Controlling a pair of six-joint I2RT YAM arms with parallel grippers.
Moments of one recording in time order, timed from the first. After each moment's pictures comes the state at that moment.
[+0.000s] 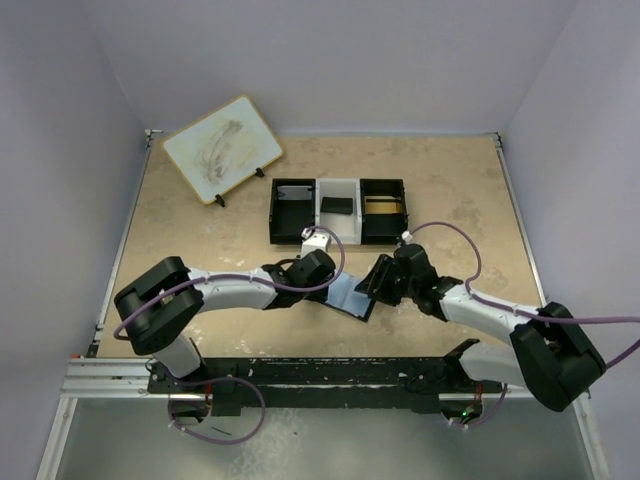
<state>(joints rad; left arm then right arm) -0.99 1.62 0.80 -0.10 -0.30 -0.71 0.57 1.22 0.40 0.02 -0.15 0.96</state>
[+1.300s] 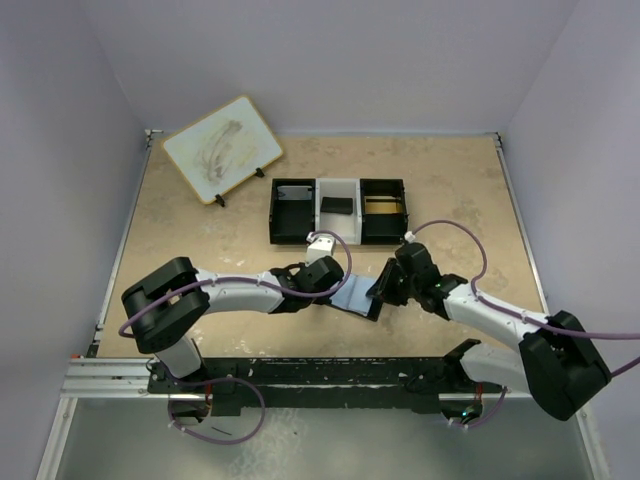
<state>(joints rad) -1.06 1.65 0.83 -0.12 -0.38 -0.77 0.57 1.16 0.43 -0.16 -0.09 0.91</state>
